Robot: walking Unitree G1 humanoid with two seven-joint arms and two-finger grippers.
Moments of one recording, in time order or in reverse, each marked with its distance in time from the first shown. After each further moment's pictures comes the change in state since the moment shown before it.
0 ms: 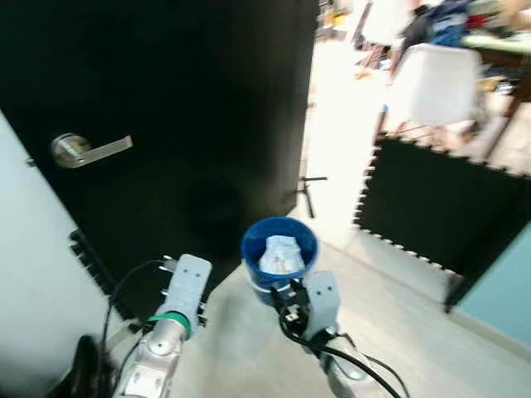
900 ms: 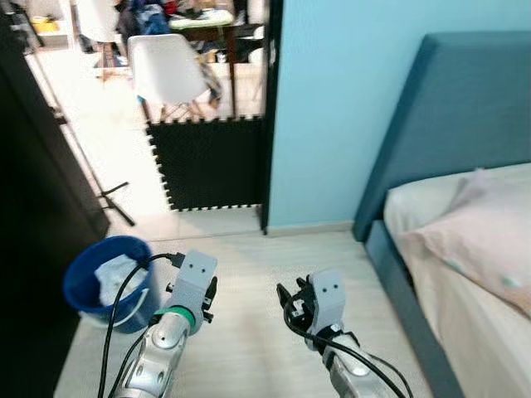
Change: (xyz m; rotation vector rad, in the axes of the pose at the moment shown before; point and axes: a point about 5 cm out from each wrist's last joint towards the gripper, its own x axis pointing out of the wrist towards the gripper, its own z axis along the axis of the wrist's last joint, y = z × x) left arm 0.002 0.002 0.004 0.003 -0.017 -0.009; right arm 0.003 0.002 0.002 0.011 -0.009 -0.006
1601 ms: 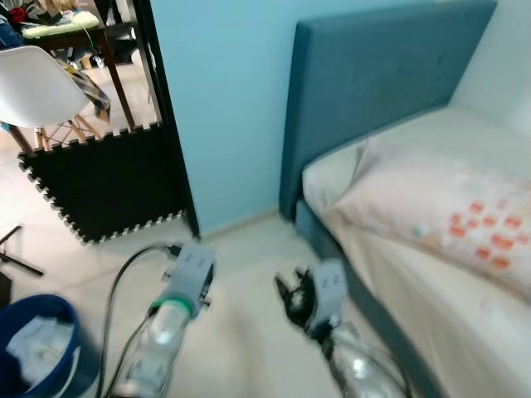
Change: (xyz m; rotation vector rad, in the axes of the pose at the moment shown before) left arm 0.001 -0.001 0.023 0.037 -0.151 0.016; right arm 0.002 -0.009 0.012 -0.002 -0.055 -0.029
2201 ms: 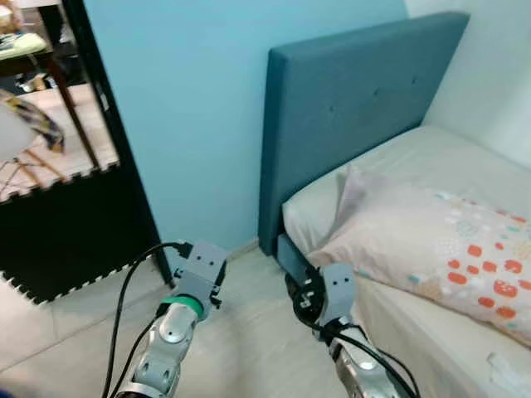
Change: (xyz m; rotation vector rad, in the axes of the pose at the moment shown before) left arm -0.001 -0.002 -0.002 0.002 -0.003 -0.007; right arm 0.000 0.004 -0.002 0.007 0.006 0.011
